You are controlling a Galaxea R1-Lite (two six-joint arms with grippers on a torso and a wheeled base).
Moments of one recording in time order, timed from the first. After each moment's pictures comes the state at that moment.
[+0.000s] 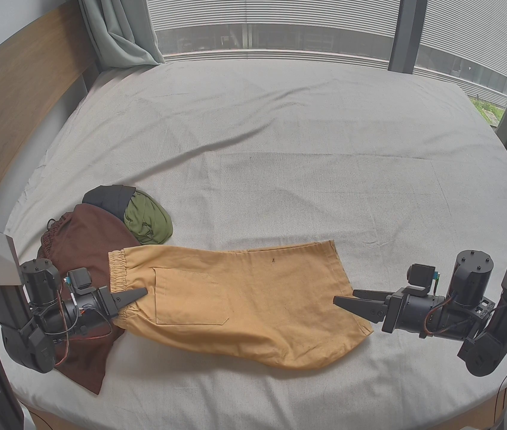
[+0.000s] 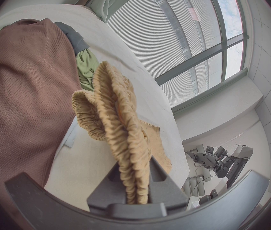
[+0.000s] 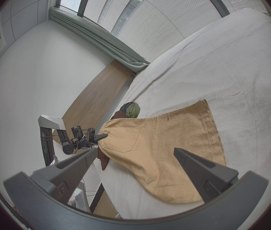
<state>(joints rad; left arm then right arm) 0.03 2.16 -0.27 -1.55 -0.76 -0.59 0.38 2.02 -0.25 -1.54 0.54 0.50</state>
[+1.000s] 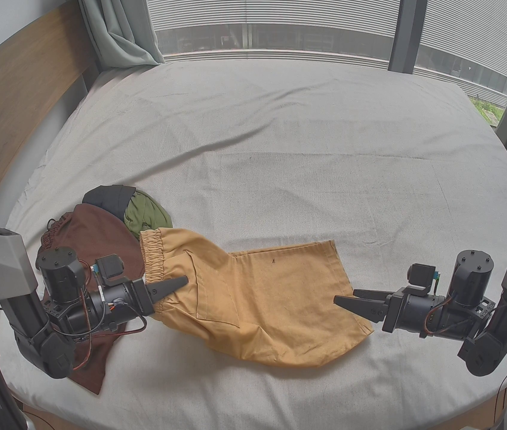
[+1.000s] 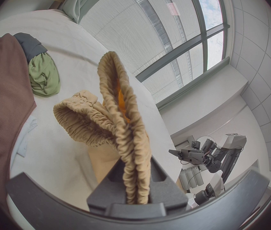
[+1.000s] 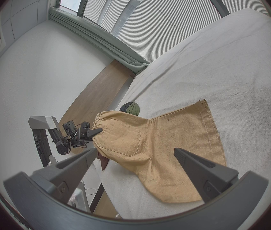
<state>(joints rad) -0.23 2.07 -0.32 -1.55 -0.64 -0.61 0.38 2.02 -0.25 -1.54 0.54 0.50</state>
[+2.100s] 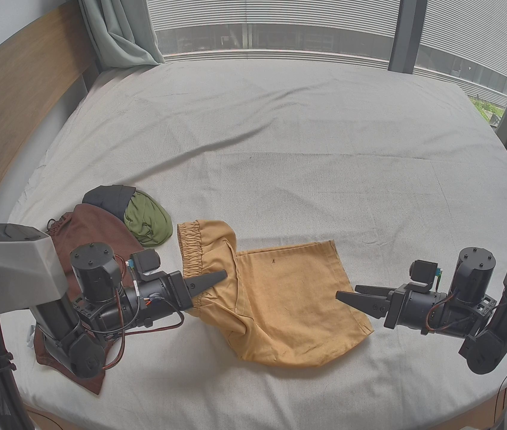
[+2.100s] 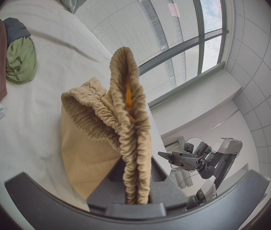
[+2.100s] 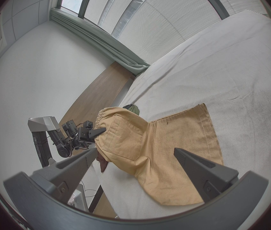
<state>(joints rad) -0.38 2.13 -0.46 -1.55 -0.57 -0.72 0.37 2.01 -0.25 -1.54 0.54 0.50</state>
